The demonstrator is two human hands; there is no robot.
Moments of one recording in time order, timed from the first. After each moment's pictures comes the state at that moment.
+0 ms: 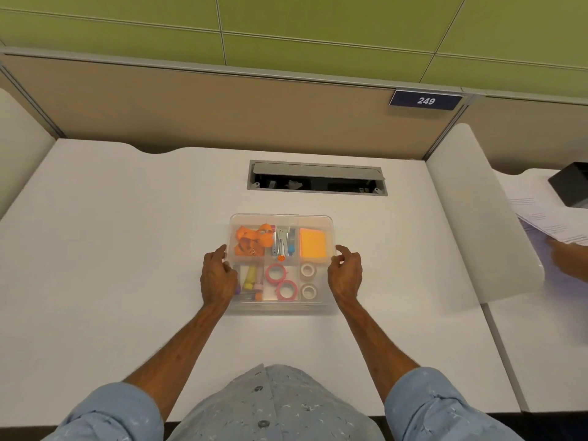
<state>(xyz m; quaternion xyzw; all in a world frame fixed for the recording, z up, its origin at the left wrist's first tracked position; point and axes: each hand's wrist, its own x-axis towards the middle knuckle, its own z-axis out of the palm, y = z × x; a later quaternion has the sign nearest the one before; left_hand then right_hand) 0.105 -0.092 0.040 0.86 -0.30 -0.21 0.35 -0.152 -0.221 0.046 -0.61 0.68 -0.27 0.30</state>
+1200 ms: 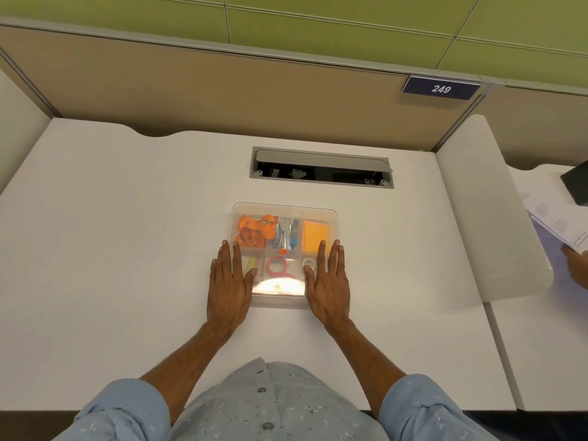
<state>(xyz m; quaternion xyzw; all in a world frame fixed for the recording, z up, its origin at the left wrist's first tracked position) 0.074 -0.057 0.004 0.83 -0.51 -0.09 0.19 -0.148 -0.168 0.025 -0.81 0.56 -0.12 0.15</state>
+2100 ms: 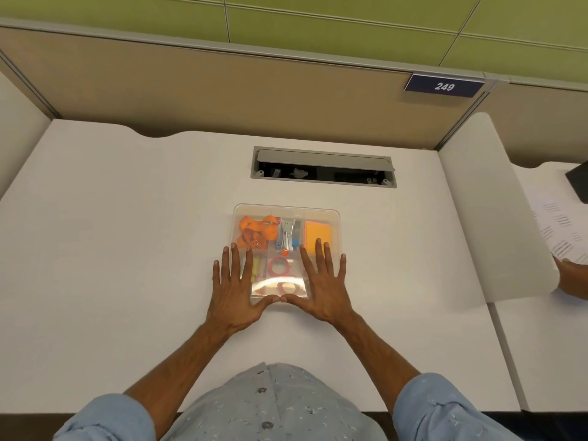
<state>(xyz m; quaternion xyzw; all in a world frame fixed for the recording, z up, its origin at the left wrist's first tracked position) 0.080 -0.051 -0.001 0.78 -0.60 -0.09 0.13 -0.147 -0.175 0.032 -0.90 0.42 -0.03 0.10</state>
